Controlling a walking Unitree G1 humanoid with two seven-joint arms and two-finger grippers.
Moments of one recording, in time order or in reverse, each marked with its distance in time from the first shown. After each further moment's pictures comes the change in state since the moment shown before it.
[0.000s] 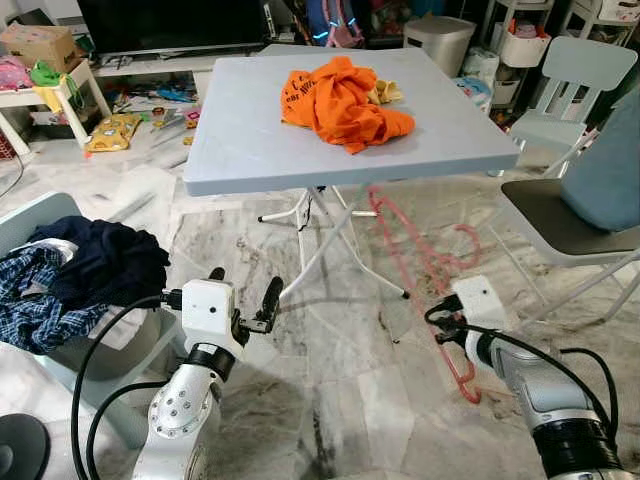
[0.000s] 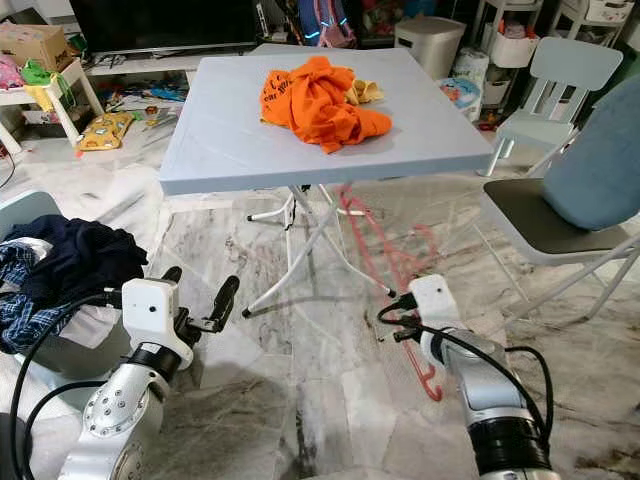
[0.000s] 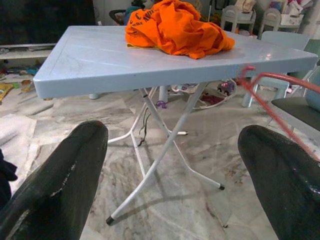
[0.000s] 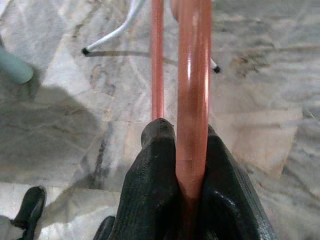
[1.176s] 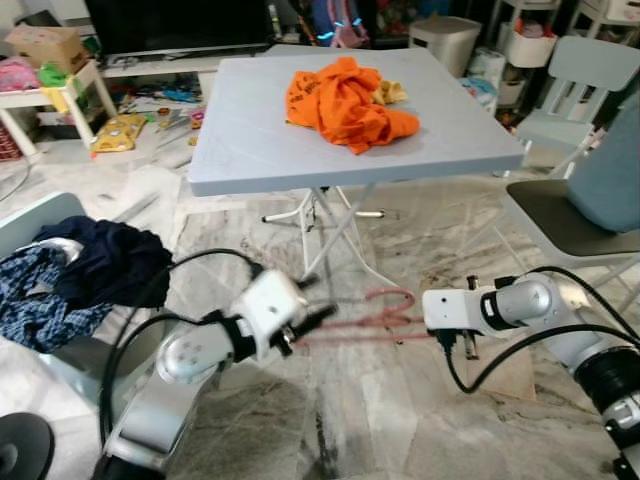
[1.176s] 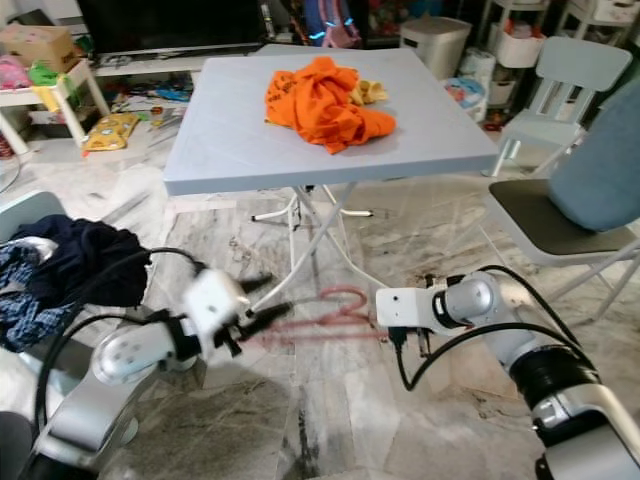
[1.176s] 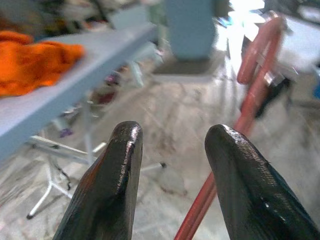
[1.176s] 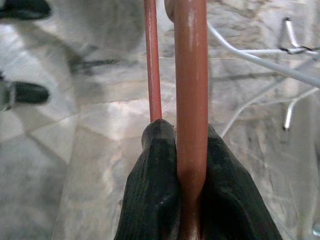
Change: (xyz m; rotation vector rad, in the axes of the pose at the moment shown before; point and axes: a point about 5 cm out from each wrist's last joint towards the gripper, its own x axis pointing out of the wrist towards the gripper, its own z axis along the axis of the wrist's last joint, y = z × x) left arm 0.024 -0.020 0.018 0.323 0.006 -0.659; right arm -0.006 -0.006 0.054 -1.185 0.032 0.546
